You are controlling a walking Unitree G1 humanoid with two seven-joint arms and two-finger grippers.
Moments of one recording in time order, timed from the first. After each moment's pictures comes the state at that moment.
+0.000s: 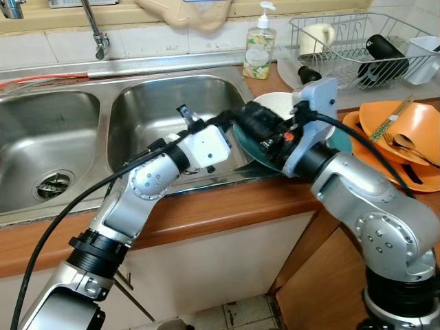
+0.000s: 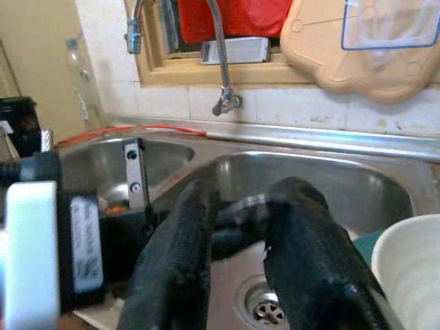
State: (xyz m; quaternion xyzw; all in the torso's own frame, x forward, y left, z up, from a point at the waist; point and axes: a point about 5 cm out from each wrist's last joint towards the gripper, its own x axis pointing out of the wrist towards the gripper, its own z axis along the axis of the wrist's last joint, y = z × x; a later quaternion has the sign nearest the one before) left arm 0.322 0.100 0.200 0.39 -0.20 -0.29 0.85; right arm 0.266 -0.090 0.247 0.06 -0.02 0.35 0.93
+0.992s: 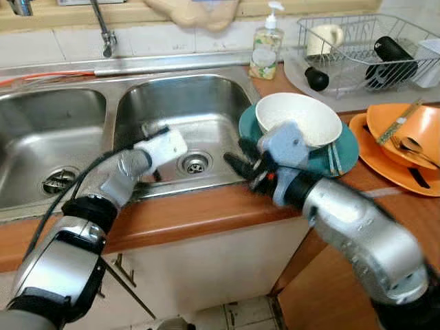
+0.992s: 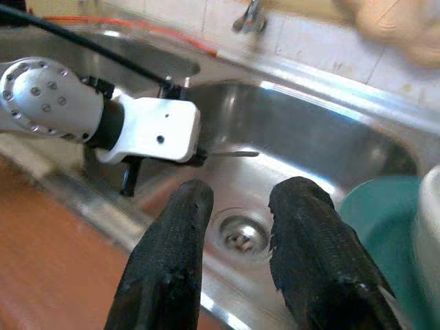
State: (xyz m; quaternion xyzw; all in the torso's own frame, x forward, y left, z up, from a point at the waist) left arm 0.377 0.181 0.125 0.48 0.15 -0.22 0.83; right arm 0.254 -0.082 0.199 -0.09 0.03 0.36 0.93
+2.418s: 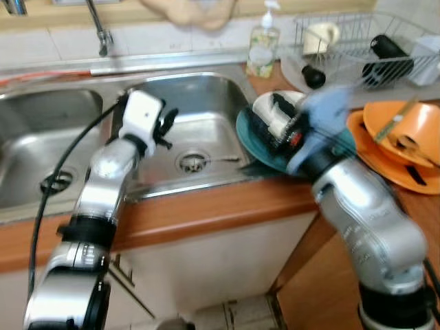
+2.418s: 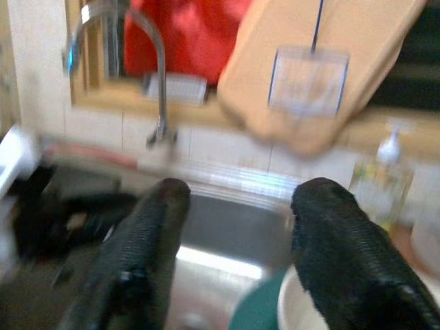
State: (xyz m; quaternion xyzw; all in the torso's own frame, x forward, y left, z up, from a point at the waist) left arm 0.357 0.171 0.185 0.14 -0.08 -0.19 0.97; right arm 0.267 -0.101 0.255 0.00 -0.13 0.25 0.96
